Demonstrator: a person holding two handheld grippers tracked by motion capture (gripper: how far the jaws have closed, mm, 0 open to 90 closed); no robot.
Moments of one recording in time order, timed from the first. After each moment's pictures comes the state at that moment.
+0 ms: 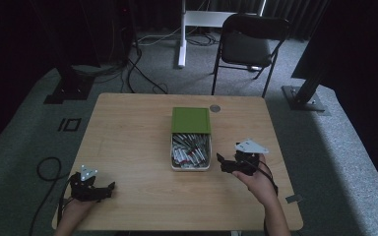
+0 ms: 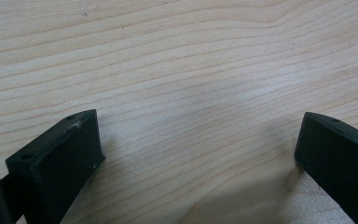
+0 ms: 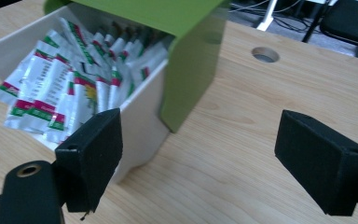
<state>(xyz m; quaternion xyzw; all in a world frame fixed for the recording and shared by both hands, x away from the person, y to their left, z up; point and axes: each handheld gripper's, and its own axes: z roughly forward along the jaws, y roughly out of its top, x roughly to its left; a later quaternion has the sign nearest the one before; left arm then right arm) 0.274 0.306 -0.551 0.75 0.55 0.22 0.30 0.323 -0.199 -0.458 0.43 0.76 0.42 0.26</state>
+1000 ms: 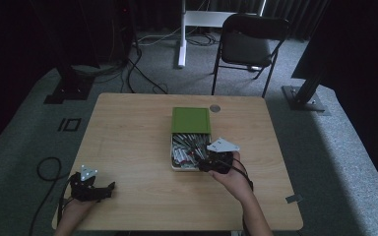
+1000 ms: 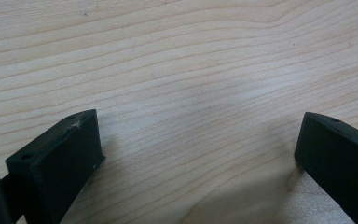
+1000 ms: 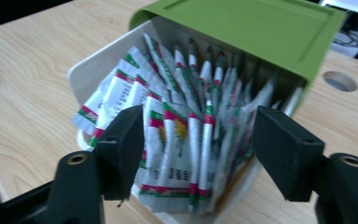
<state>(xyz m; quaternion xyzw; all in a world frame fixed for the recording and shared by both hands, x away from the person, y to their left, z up) 0.274 0.306 -0.551 0.75 0.55 0.22 0.30 0.329 -0.130 -0.460 0.37 0.79 0.43 0.23</state>
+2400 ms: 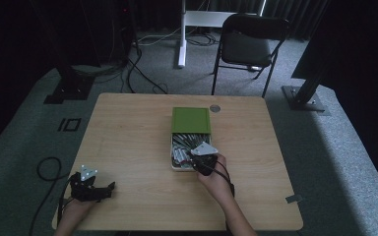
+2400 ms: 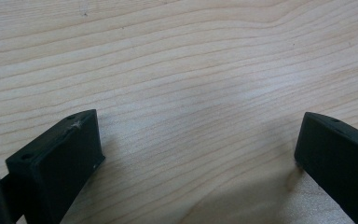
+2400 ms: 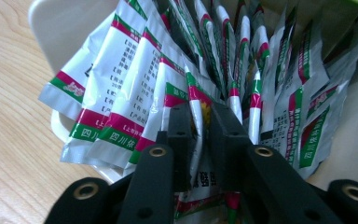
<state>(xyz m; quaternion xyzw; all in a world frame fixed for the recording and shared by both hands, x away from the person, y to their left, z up) 0.274 0.306 -0.551 0.75 0.55 0.22 0.30 0.339 -0.090 -0.494 0.38 0.81 0.36 0.25</state>
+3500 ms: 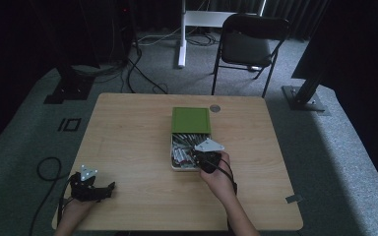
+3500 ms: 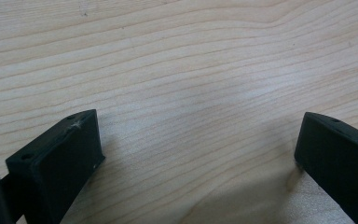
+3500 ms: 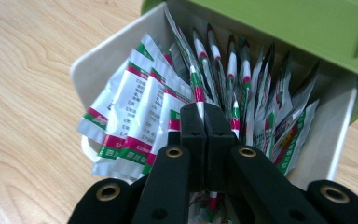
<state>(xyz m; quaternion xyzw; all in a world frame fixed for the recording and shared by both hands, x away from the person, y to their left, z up) 0.274 0.306 -0.551 0.75 0.55 0.23 0.30 0.332 -0.098 -0.466 0.39 0.80 0.40 0.23</state>
